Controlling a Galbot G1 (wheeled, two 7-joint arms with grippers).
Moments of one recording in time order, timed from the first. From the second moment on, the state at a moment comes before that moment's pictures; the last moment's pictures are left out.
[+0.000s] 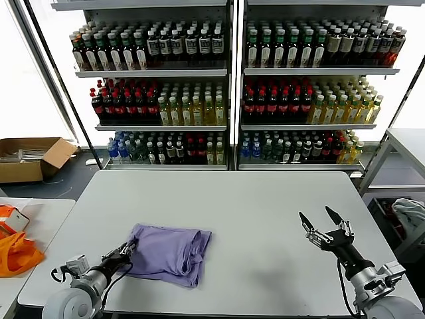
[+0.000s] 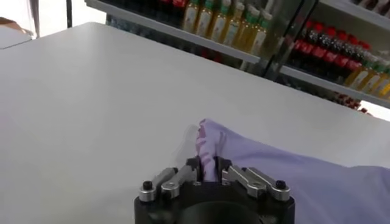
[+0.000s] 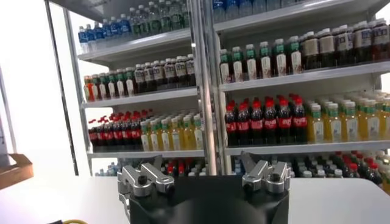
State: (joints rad) left arm 1.39 -1.07 -0.58 -1.87 -0.88 0.48 -0.10; right arm -1.53 1.08 0.75 2.06 0.64 -0.11 -0.24
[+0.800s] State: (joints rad) left arm 1.49 -0.94 -1.07 -1.91 -0.92 0.50 -0.12; right arm -1.53 1.09 0.75 2.02 0.67 -0.06 -0.27
